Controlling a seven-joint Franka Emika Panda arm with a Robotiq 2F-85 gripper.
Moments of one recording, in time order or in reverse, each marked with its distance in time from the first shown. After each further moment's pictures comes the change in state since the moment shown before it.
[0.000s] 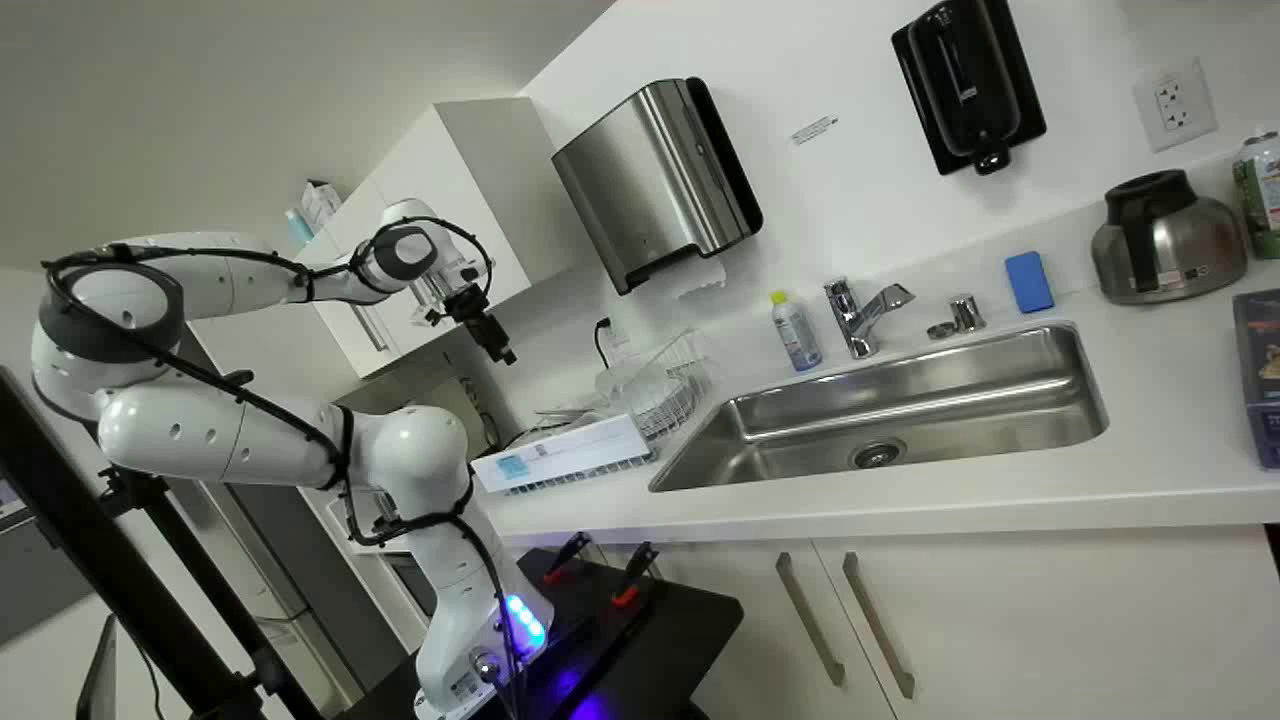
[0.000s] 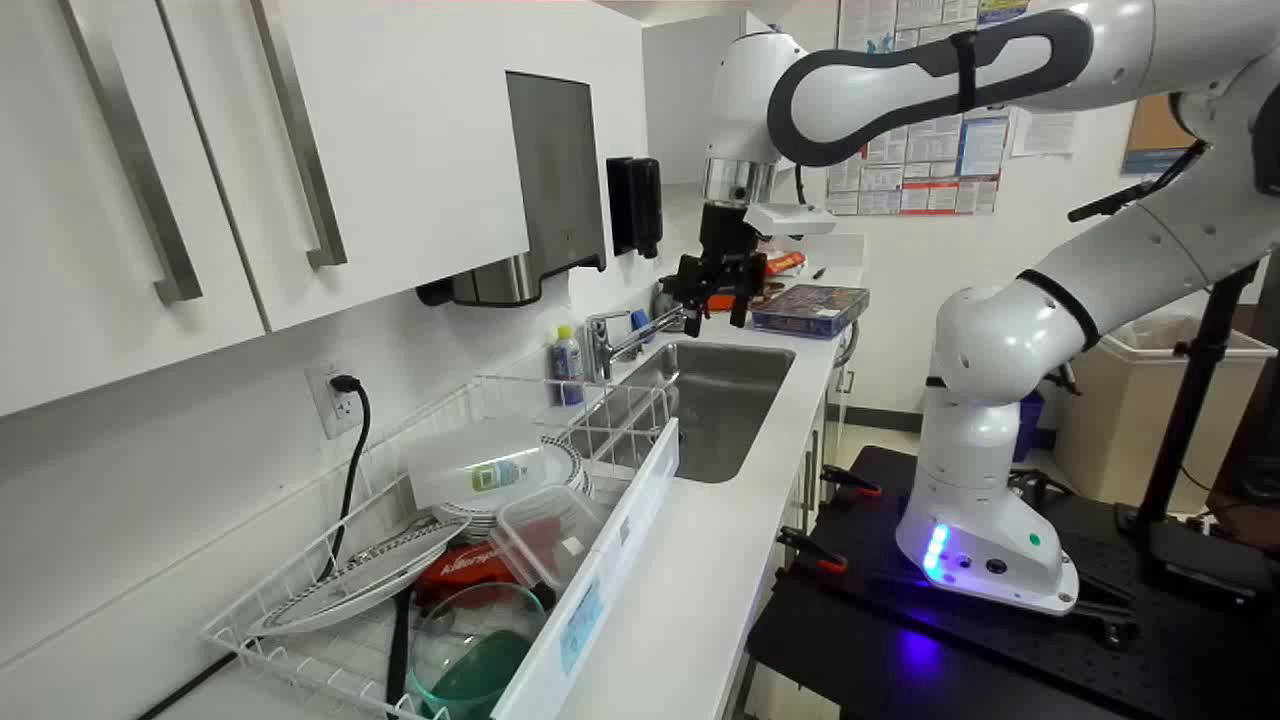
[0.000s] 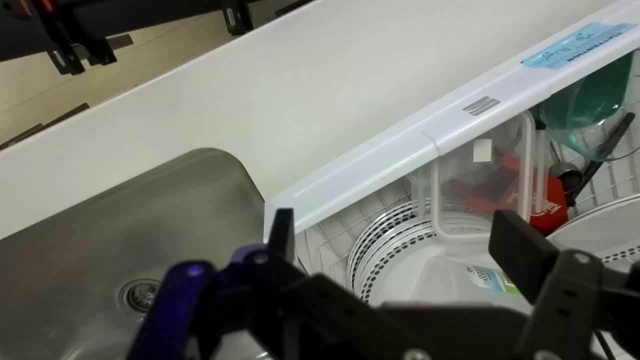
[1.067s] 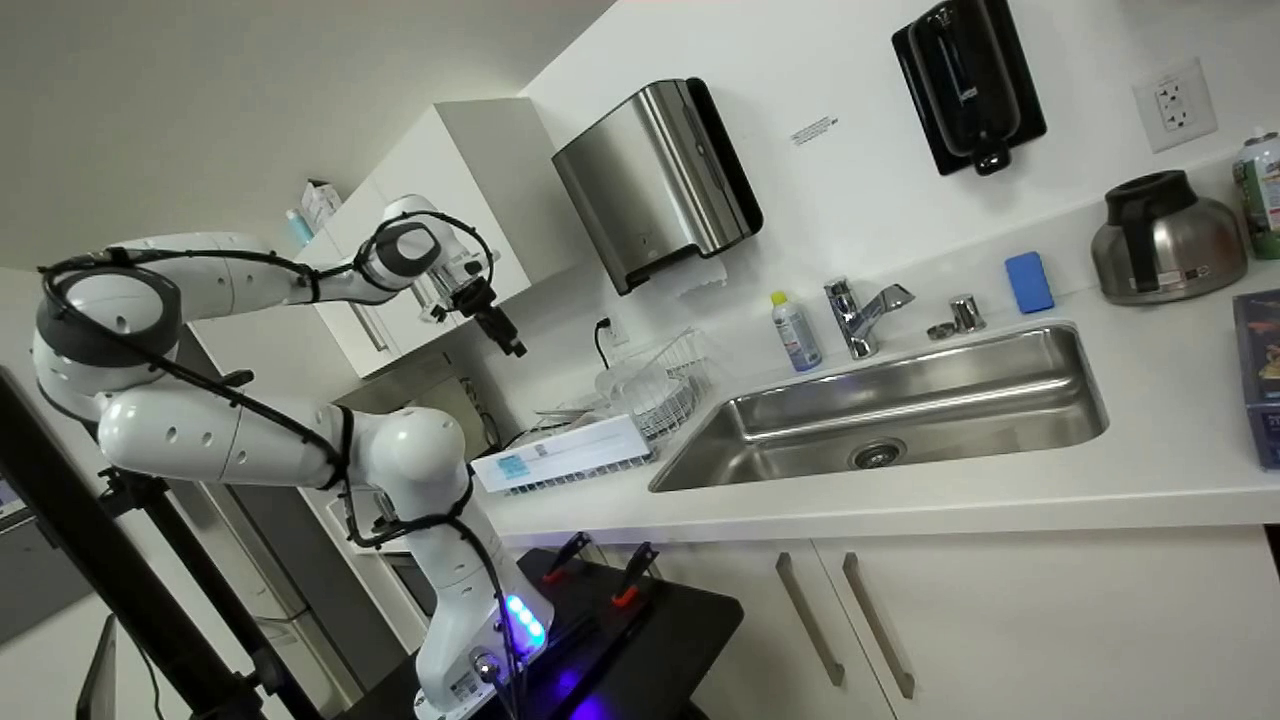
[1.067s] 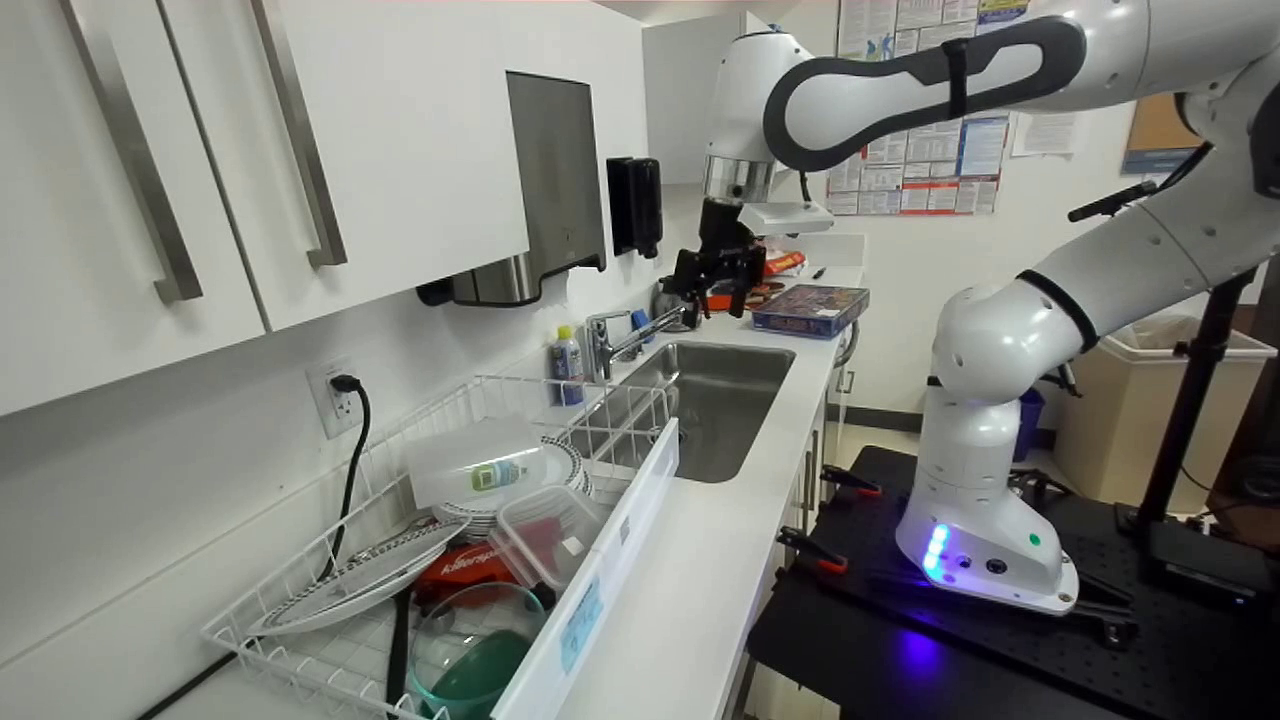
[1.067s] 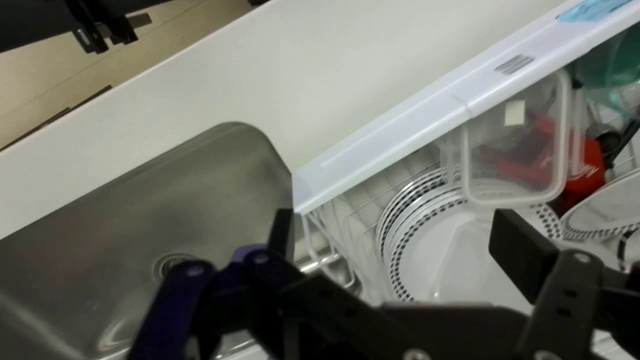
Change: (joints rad) arm -0.054 -0.005 0.000 0.000 -0.065 0.031 0.028
